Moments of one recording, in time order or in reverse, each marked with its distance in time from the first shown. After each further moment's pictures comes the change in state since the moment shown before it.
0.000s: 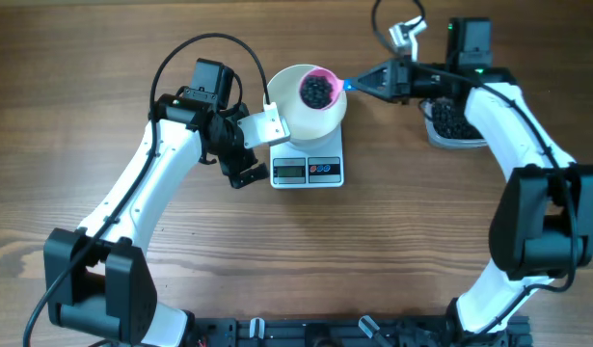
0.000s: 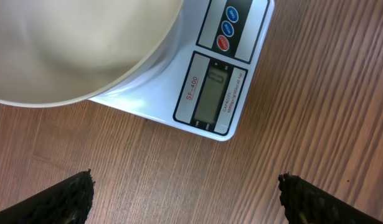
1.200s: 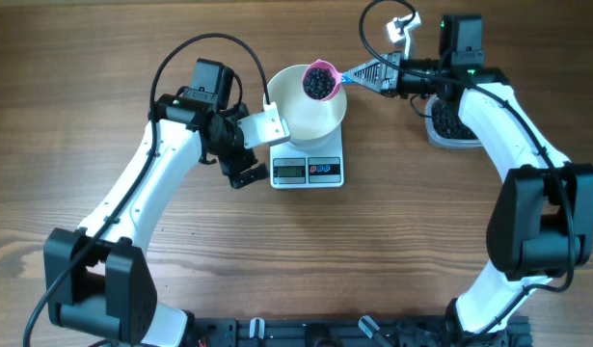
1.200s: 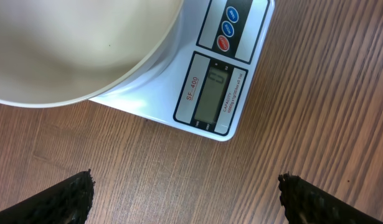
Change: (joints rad) left arm 0.000 0.000 0.000 0.000 0.000 0.000; right arm 0.020 0.000 0.000 0.058 0.226 0.027
